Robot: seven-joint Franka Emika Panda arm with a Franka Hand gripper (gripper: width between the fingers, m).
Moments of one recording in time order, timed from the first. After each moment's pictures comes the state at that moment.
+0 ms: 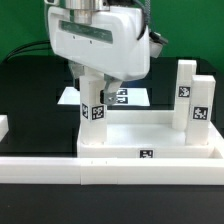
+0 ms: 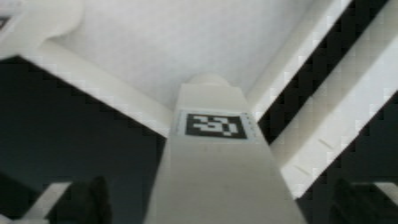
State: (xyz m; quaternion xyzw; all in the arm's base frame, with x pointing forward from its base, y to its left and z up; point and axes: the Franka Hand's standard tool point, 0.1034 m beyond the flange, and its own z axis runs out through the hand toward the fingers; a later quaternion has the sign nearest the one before) arm 0.608 -0.046 0.104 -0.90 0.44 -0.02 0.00
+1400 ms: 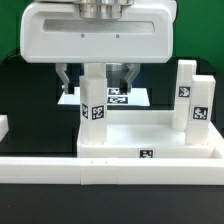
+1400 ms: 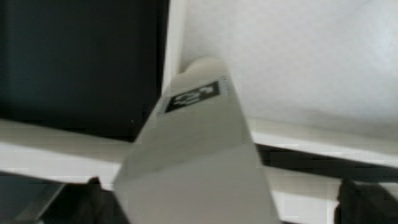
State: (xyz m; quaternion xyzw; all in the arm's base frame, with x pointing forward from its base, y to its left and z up) arm 0.614 -0.042 0.110 -0.99 -0.13 -0.01 -0.02
